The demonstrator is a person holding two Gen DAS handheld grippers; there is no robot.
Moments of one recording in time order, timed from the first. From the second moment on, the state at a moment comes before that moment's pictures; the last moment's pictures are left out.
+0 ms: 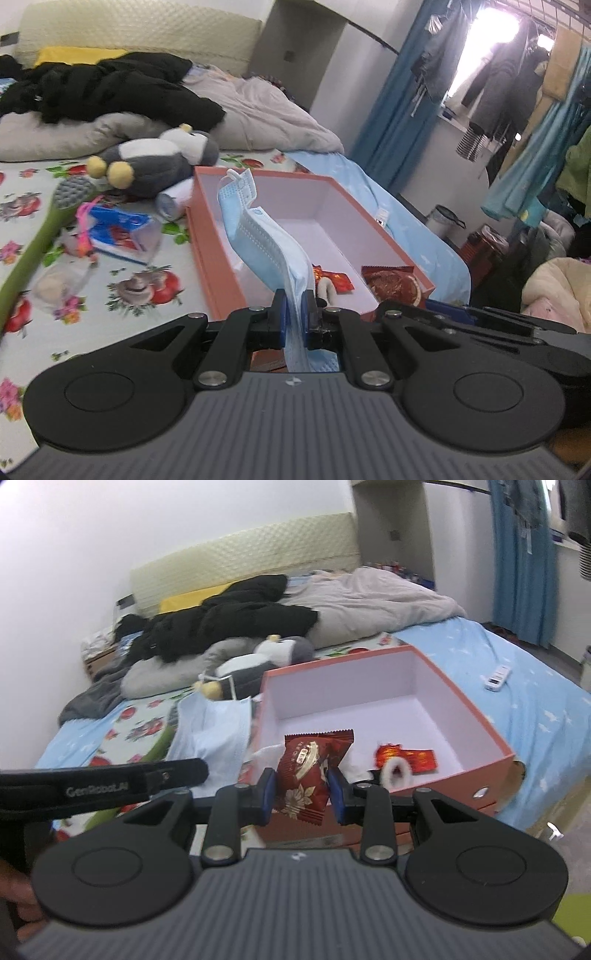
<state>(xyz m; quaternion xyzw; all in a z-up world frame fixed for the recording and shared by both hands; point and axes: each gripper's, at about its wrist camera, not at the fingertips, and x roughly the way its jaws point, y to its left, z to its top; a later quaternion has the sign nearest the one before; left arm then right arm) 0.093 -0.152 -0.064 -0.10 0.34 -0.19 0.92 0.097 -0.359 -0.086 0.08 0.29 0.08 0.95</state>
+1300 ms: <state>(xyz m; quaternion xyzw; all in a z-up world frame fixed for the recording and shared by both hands) 0.378 -0.252 -0.154 -0.05 0.42 -0.22 0.88 0.289 -0.435 -0.155 0.11 0.36 0.02 0.93</state>
